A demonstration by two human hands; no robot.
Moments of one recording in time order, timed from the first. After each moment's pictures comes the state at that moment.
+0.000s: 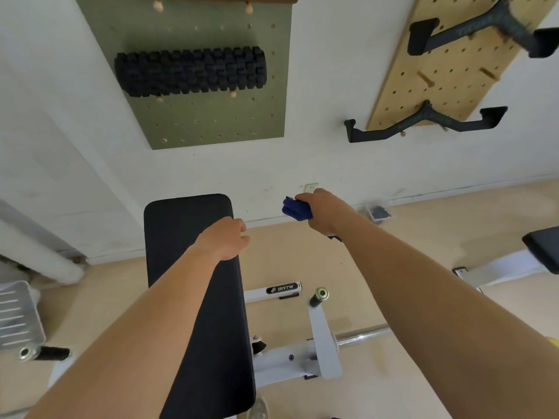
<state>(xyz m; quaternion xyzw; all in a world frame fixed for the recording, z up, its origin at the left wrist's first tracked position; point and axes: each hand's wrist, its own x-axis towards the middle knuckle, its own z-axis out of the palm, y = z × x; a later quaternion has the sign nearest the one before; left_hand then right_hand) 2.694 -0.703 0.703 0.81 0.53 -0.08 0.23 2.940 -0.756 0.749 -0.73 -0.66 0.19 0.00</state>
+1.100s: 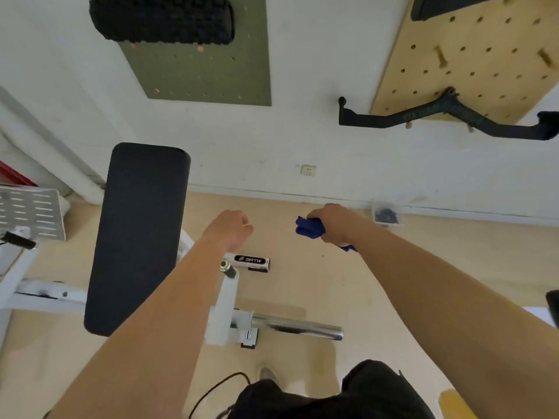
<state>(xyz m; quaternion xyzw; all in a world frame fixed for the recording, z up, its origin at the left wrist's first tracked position) 3.023 -0.832 0.661 0.65 0.71 0.00 0.28 3.288 -0.824 0.676 -0.57 -0.77 0.27 -0.09</state>
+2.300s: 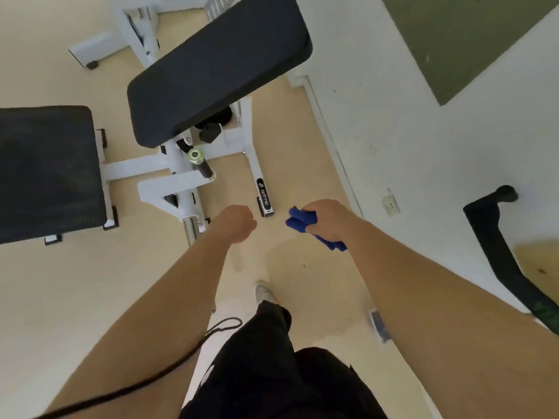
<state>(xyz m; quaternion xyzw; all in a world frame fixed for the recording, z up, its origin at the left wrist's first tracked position) 3.226 -0.785 0.508 0.19 0.90 0.10 0.37 3.323 -0.580 0.576 -0.19 -0.88 0.30 -0.33</state>
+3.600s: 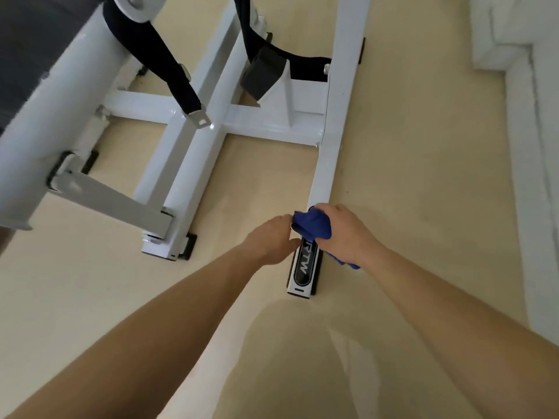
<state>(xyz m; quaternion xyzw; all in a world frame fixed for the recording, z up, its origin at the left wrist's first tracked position) 3.010 -0.634 -0.139 0.01 0.94 0.21 0.28 2.996 -0.451 -0.136 0.09 -0.90 0.34 -0.25</state>
